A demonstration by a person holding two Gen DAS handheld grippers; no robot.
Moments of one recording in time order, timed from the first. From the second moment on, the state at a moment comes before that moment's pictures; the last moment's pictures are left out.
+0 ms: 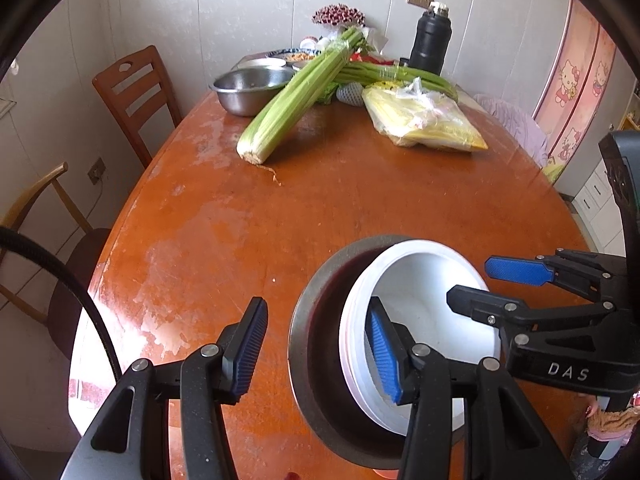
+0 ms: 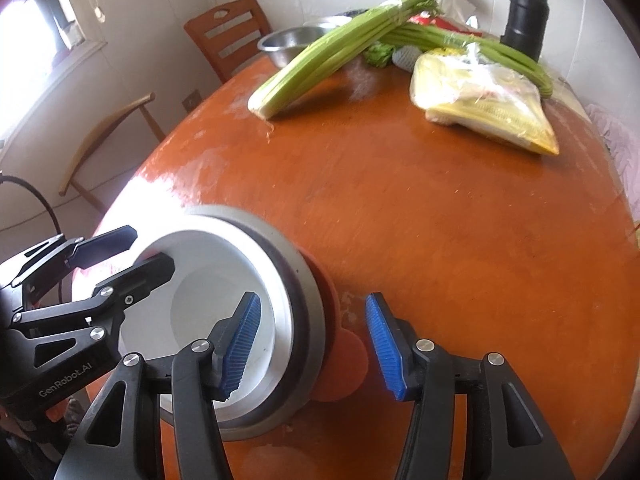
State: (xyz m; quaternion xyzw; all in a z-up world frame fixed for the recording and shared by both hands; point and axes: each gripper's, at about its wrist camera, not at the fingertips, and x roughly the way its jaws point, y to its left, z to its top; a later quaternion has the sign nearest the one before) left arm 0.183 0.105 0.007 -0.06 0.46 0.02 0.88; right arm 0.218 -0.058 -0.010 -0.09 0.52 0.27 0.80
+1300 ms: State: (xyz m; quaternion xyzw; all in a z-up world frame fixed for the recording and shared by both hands) left arm 0.055 0.027 0.006 -0.05 0.44 0.08 0.89; right arm 0.078 -0.149 0.006 -0.07 0.43 0.26 0.86
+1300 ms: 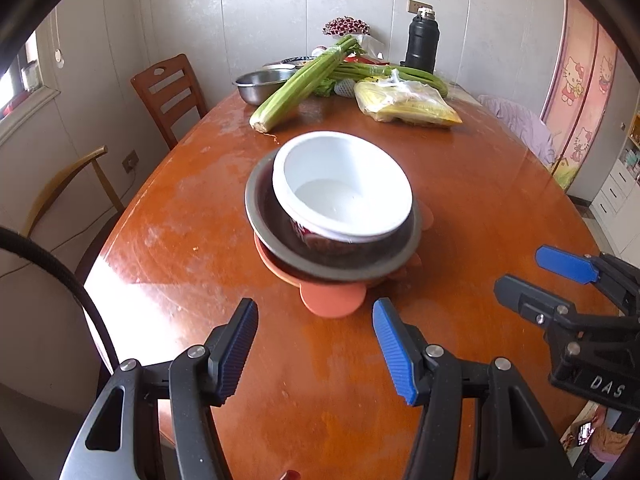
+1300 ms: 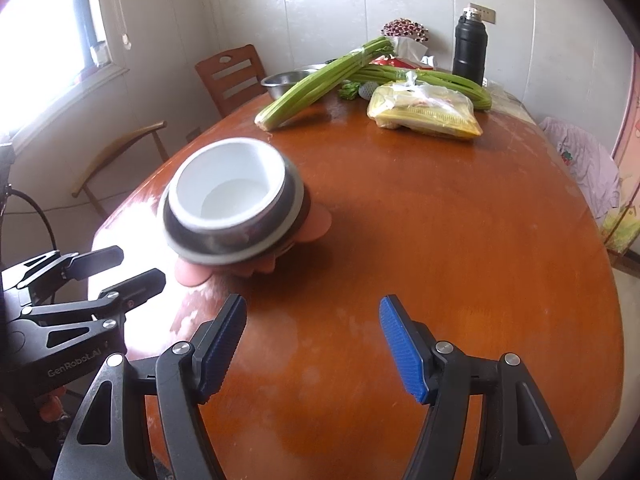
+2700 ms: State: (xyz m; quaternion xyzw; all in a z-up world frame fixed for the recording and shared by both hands) left arm 0.023 0.018 -0.016 -0.04 0.44 0.06 0.90; right arm 0.043 -0.159 -0.015 -0.05 0.44 0.23 0.87
